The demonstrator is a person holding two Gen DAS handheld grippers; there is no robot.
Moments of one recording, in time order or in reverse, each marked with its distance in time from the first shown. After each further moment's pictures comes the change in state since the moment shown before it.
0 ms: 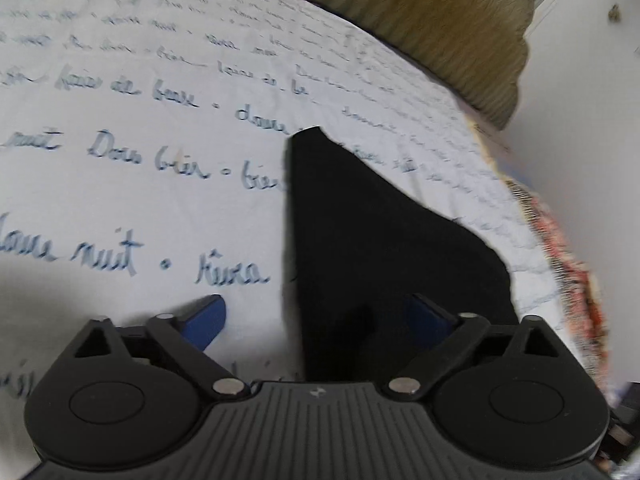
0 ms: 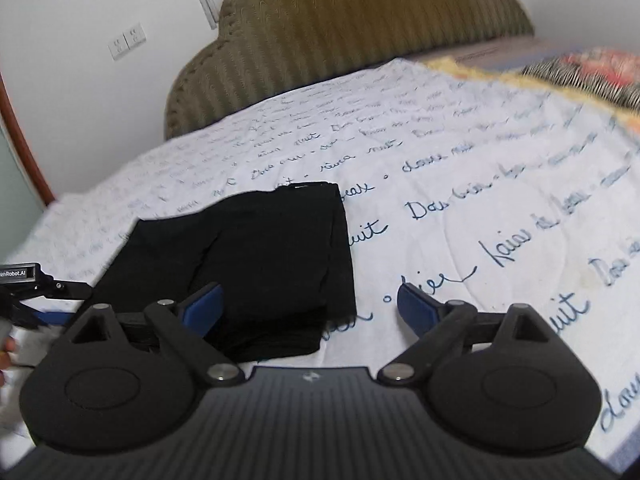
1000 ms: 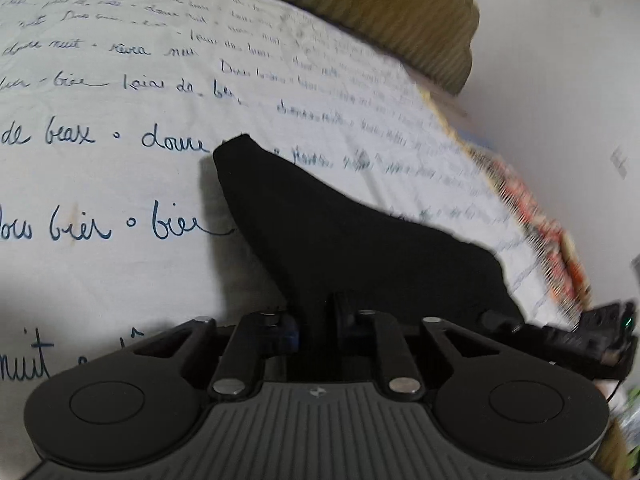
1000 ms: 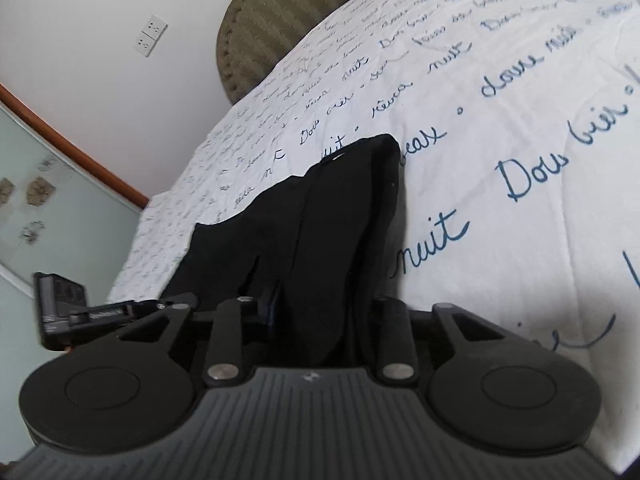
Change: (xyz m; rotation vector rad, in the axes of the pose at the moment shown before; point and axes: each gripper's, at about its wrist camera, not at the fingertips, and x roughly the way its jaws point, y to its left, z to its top) left arm 0.038 -0.021 0.027 0.123 0.044 -0.105; right arm 0.093 -0.028 0.033 0.232 0.252 0.322
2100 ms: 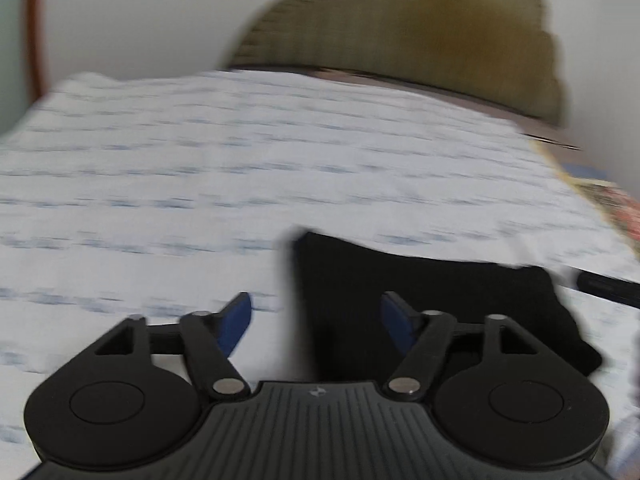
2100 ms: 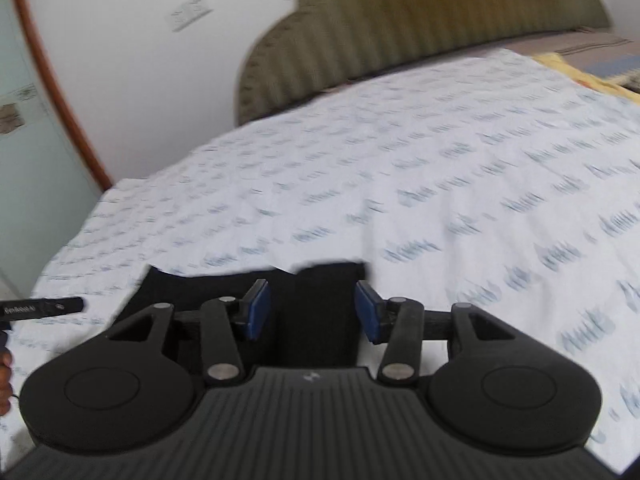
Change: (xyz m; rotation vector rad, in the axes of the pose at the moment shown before) left arm -0.128 0.031 0.010 0.139 -0.179 0.411; right arm 0.055 0.159 -0.005 -0.319 -0.126 -0.177
